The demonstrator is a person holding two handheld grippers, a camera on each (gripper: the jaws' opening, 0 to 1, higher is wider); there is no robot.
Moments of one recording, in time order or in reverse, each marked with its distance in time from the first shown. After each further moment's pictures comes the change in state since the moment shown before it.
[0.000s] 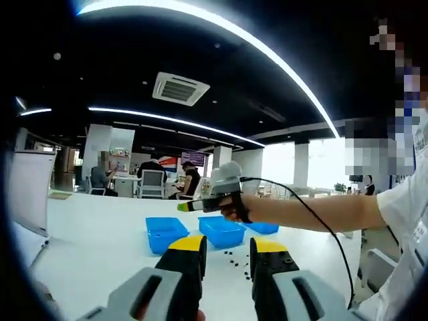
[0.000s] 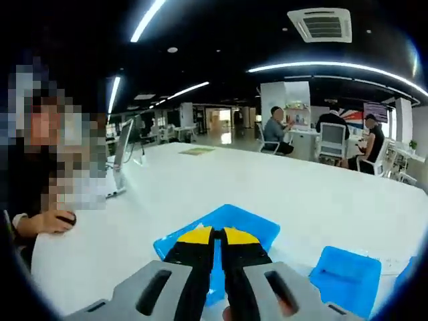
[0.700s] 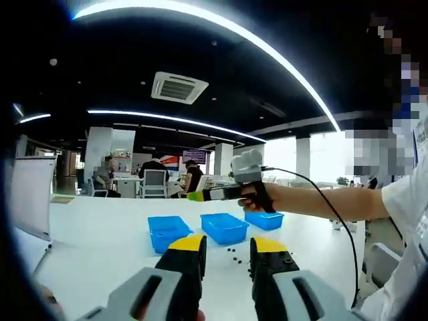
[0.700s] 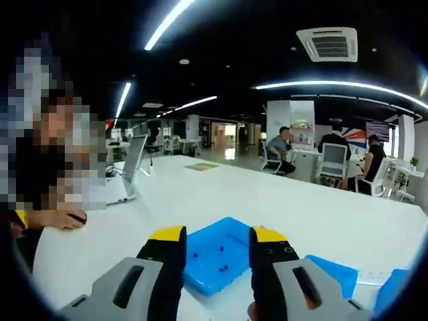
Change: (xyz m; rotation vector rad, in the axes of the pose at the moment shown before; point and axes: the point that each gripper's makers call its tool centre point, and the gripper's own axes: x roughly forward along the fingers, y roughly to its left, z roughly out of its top) left arm 0.003 0.000 -0.002 0.033 0.020 0.019; right arm -0.075 0.004 0.029 -0.062 -0.125 0.019
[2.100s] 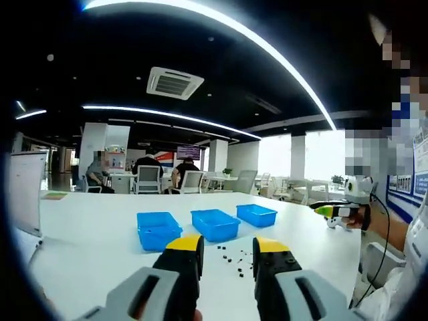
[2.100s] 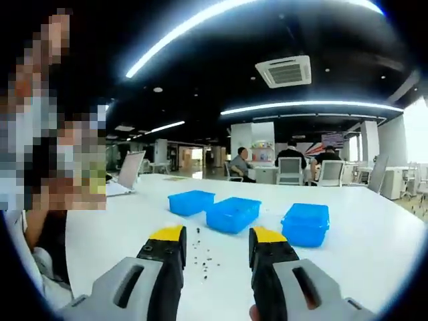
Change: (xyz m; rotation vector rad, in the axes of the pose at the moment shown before) left arm 0.012 -0.015 -0.011 -0.009 0.023 -0.040; right arm -0.322 -0.006 -0.094 0.036 -0.147 -0.247
